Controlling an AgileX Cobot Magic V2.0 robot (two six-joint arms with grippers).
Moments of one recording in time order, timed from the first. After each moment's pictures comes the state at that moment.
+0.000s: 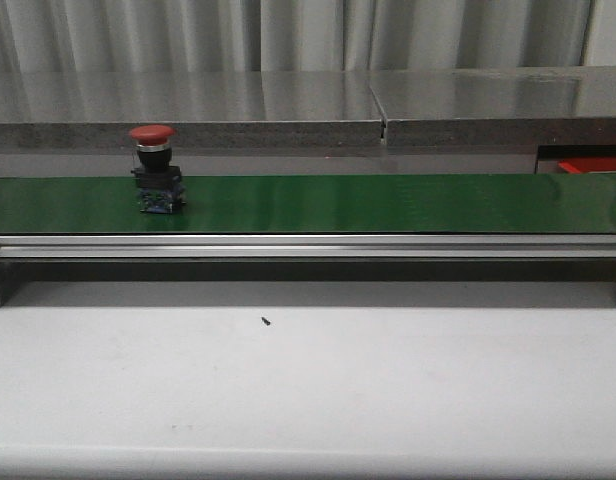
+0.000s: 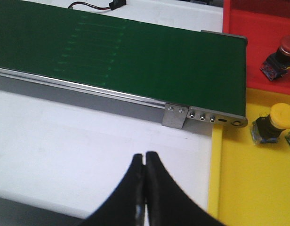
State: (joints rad) left arm 0.51 2.07 -1.78 -0.38 0.82 0.26; right arm -0.11 0.69 -0.67 0.29 0.71 -0.34
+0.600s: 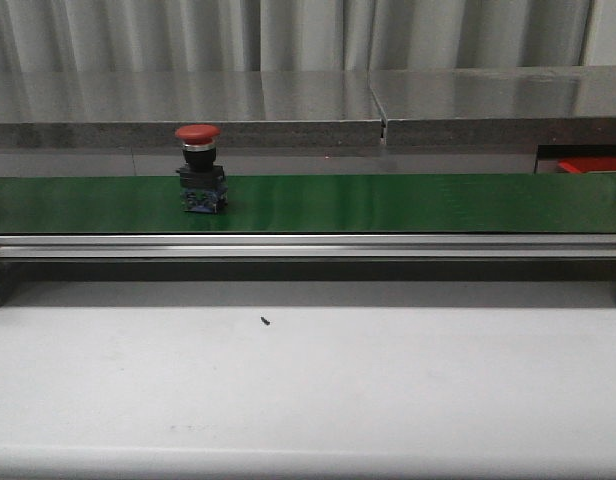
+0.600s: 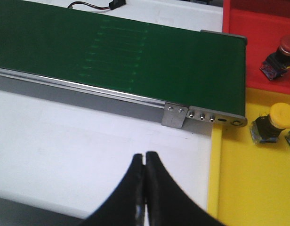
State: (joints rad) left arm 0.23 1.86 -1.54 -0.41 0.78 0.27; right arm -0.11 0.69 -0.67 0.29 0.71 -0.34
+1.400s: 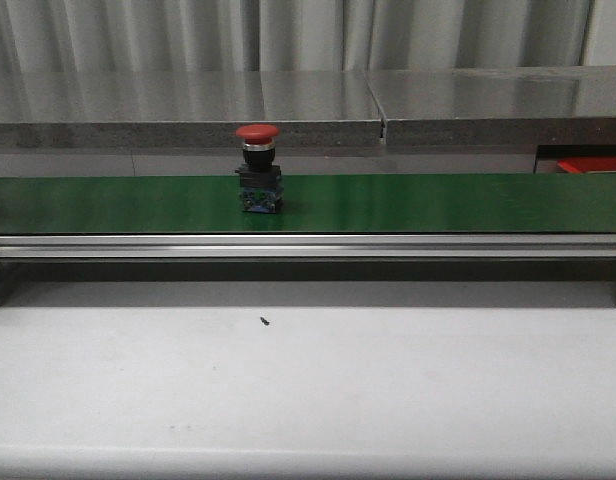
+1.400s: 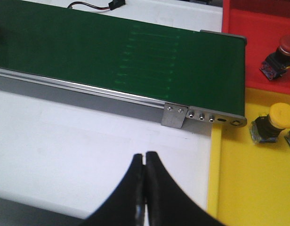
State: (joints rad) left arm 0.19 1.86 -1.48 -0.41 0.74 0.27; right arm -0.11 0.69 -0.67 0.29 0.71 -0.34
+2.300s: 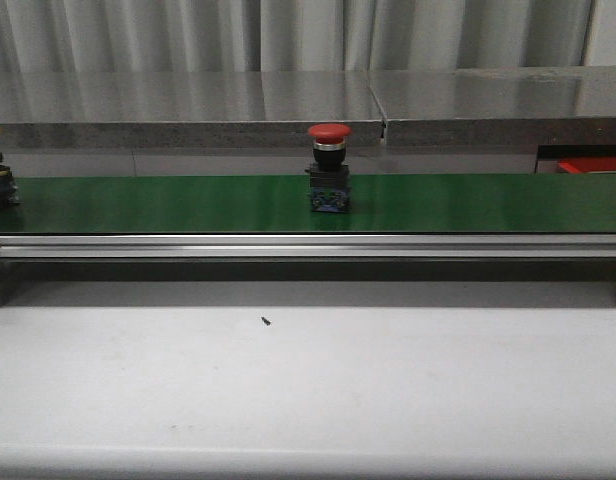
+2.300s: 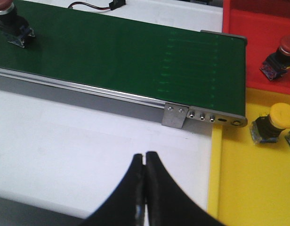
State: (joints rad) left arm 0.15 1.73 -1.55 -0.42 0.76 0.33; right arm -0.11 0.69 -0.67 0.29 0.71 -0.34
